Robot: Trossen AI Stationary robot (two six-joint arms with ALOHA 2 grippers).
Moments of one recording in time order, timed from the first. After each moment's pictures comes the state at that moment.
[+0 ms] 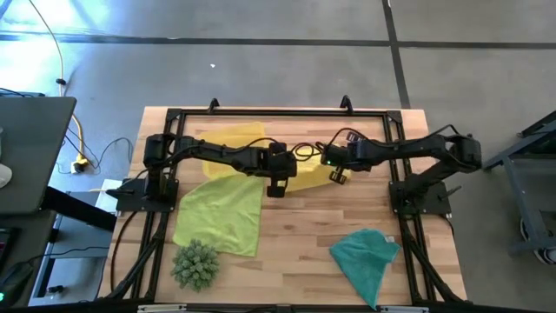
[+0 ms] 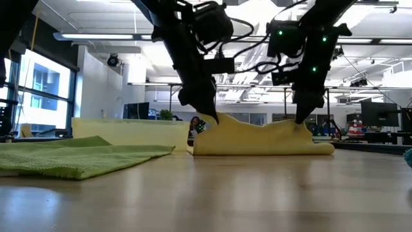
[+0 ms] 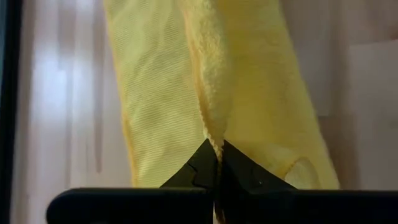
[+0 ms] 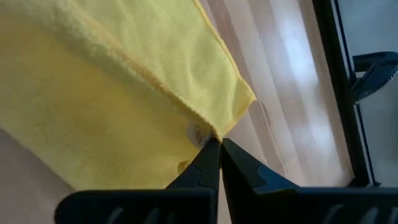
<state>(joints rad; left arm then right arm) 0.20 1.95 1.36 -0.47 -0.27 0.26 -0.22 1.47 0.86 -0.73 0.50 0.11</state>
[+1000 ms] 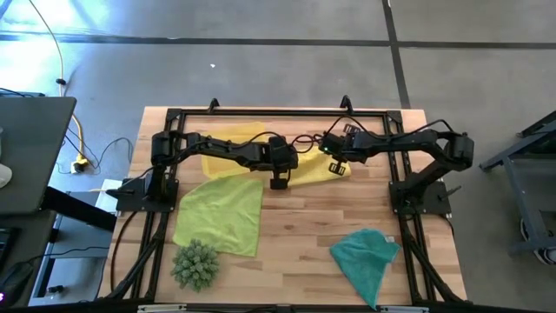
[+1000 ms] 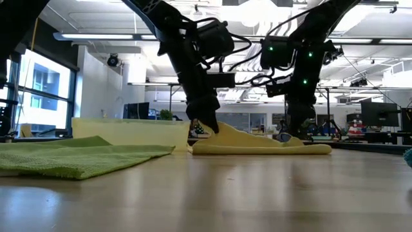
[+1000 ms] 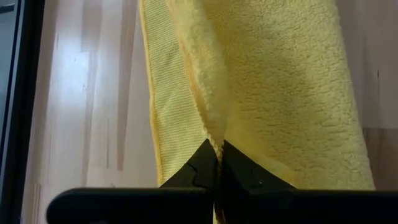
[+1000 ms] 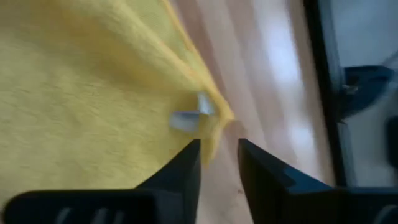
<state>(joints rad) 0.27 2.01 1.36 -0.40 -0.30 0.27 -0.35 1.53 0.86 -0.63 0.51 -0.09</state>
